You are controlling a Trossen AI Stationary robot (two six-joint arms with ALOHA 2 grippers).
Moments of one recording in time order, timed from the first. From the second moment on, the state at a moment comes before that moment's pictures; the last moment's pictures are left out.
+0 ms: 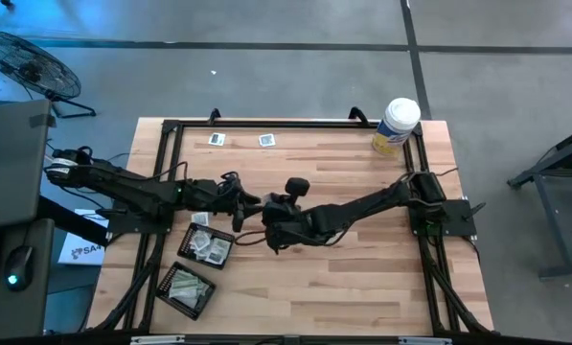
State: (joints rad) left arm -0.10 1.15 0.45 0.43 -0.17 -0.57; right arm 0.25 2.04 1.65 -0.50 0.99 0.07
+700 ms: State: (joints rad) left arm -0.10 1.15 0.45 0.36 -0.25 -0.39; right arm 0.25 2.04 1.65 -0.43 0.83 0.02
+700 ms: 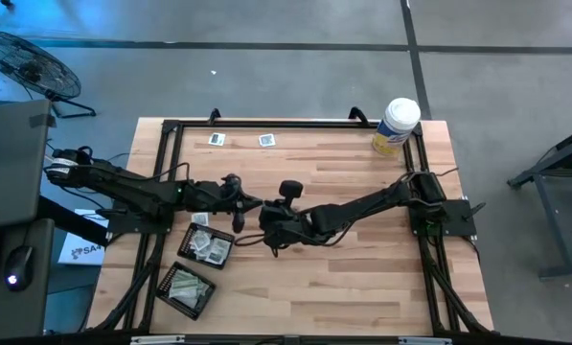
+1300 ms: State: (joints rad) left arm -0.48 1.14 0.72 -0.23 -0.52 -0.20; right arm 0.40 1.89 1.66 -0.57 0.69 0.04
